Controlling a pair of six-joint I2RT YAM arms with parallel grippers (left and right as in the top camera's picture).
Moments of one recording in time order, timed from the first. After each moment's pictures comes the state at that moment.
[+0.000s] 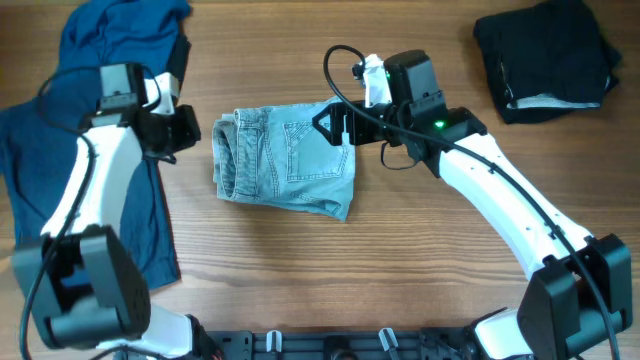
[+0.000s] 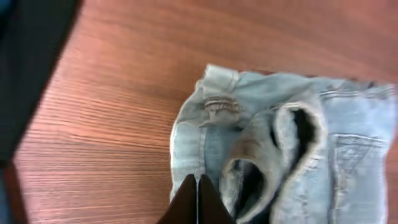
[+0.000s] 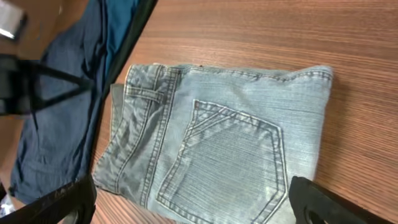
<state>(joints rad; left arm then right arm) 0.15 1.69 1.20 -0.68 0.34 -0.17 0.42 1.64 1.24 -0.42 -0.42 0.31</state>
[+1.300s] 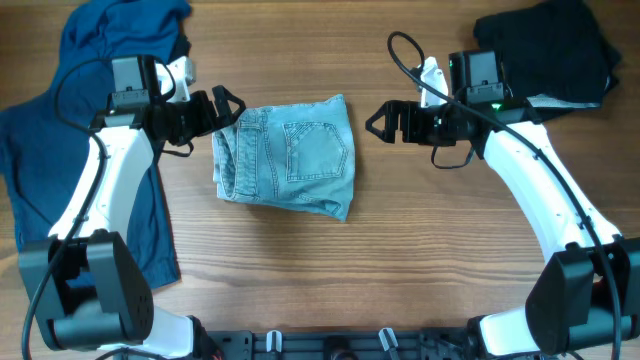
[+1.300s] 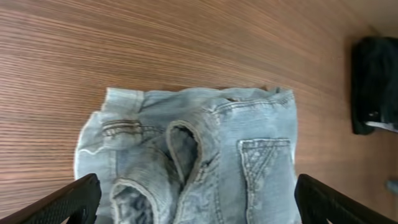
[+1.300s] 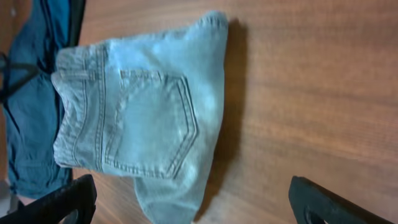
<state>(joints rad) 0.09 1.68 1.20 -0.55 0.52 -0.27 0.16 1.64 1.24 -0.69 -0.53 0.20</state>
